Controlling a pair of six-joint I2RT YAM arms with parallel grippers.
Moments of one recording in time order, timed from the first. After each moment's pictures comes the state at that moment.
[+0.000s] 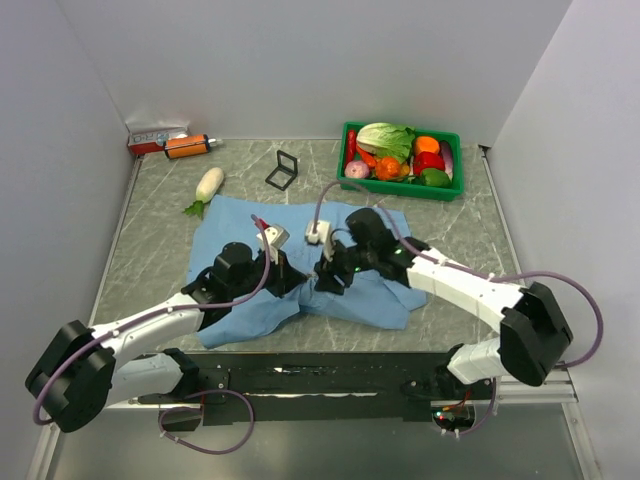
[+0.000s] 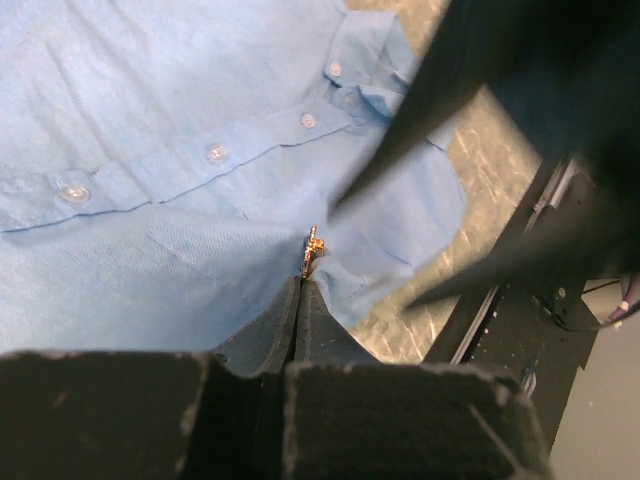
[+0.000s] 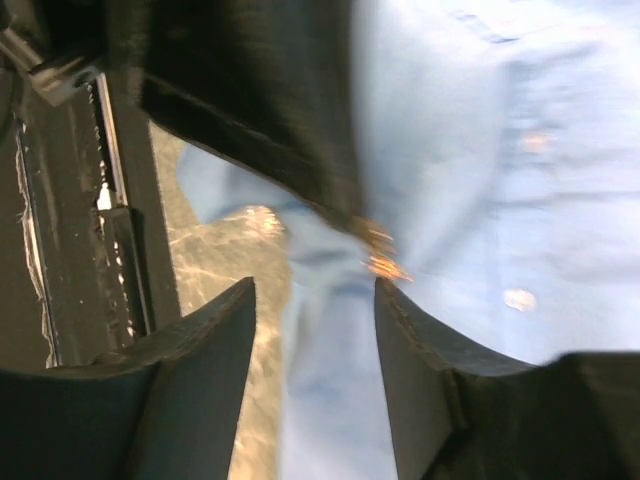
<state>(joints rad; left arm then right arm) -0.69 1.13 0.50 0.29 0.32 -0.38 0.77 1.39 0.93 -0.28 -0.53 -0.30</state>
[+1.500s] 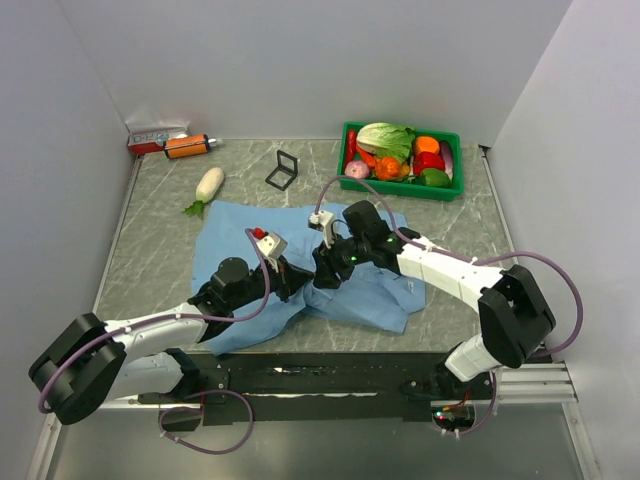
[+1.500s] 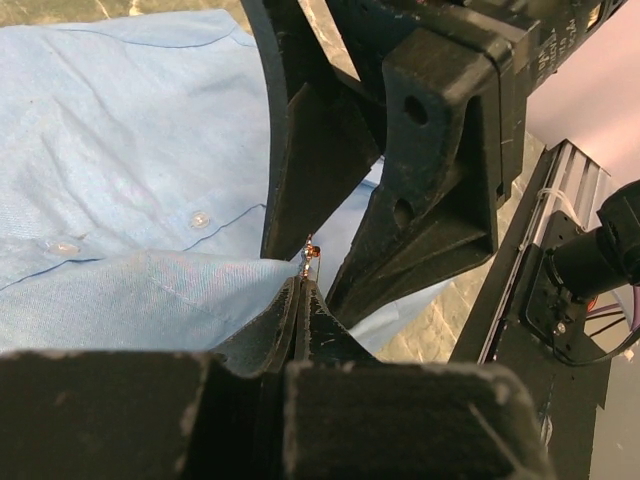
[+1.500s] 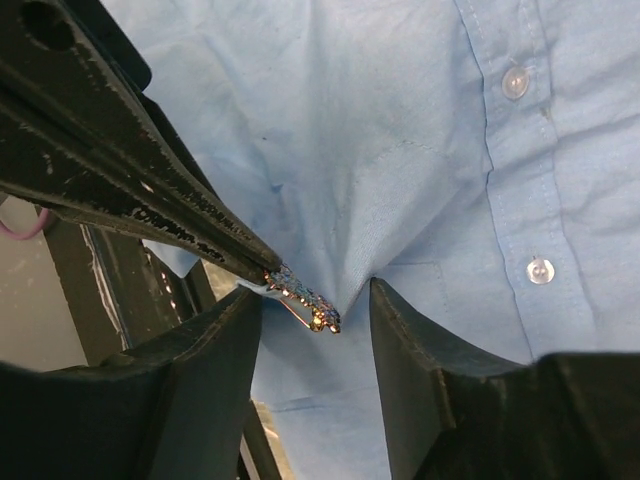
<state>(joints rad) -0.76 1.15 0.35 0.69 0.26 -0.37 0.68 1.49 1.00 -0.32 -0.59 -0.06</state>
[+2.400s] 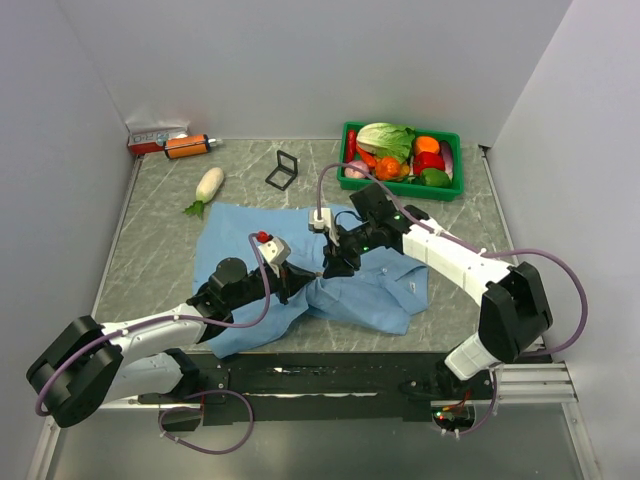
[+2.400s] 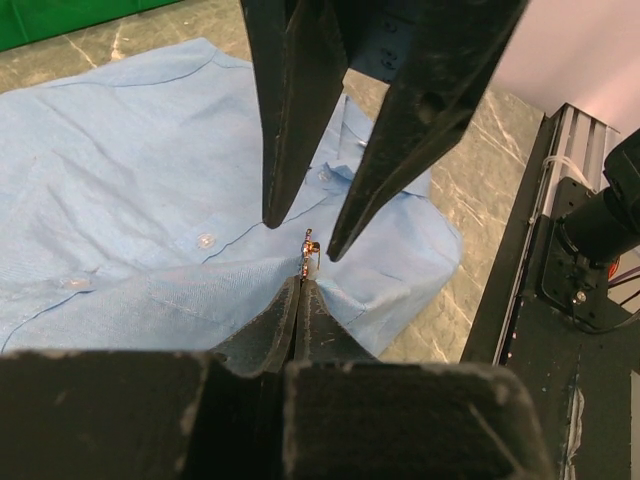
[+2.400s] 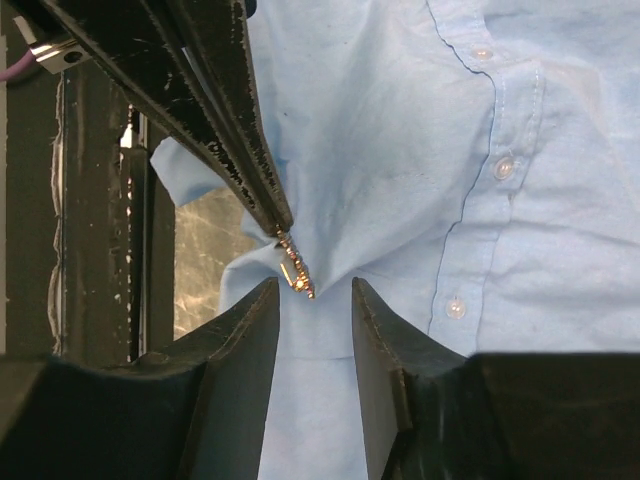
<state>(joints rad) -0.77 1.13 0.35 0.70 0.32 -0.24 0.60 1.52 1.18 -0.64 -0.78 -0.63</state>
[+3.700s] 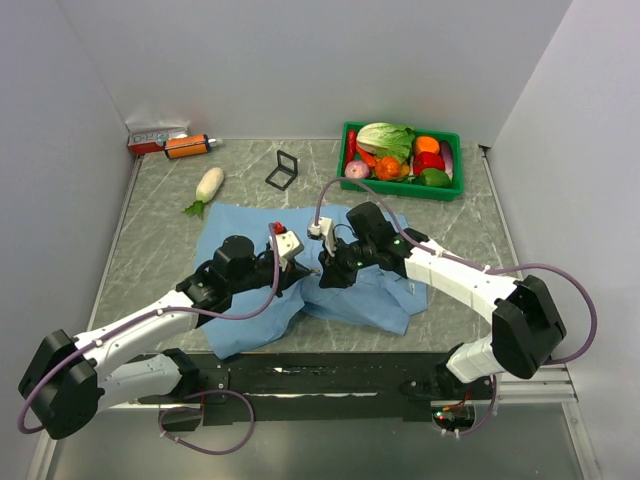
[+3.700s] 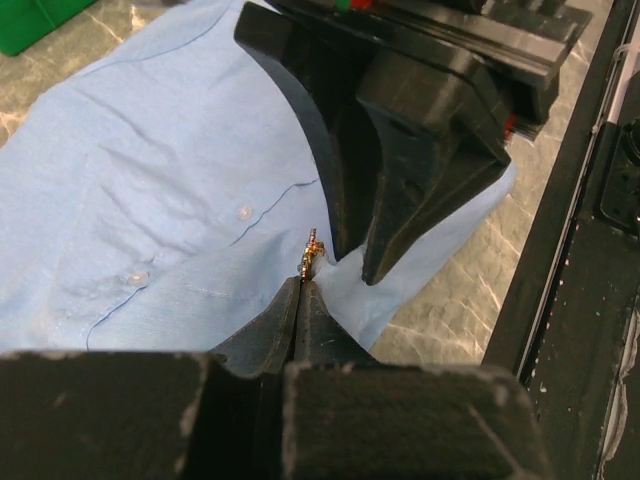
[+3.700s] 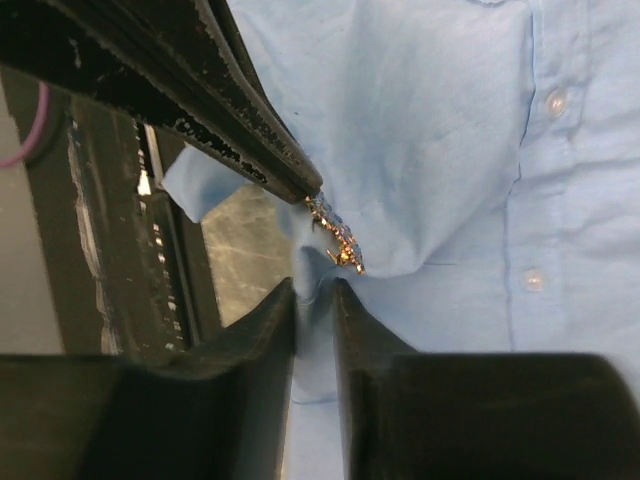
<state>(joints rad) -0.74 1.06 0.59 0.16 0.35 0.03 0.68 1.42 1.00 -0.42 -0.63 -0.28</state>
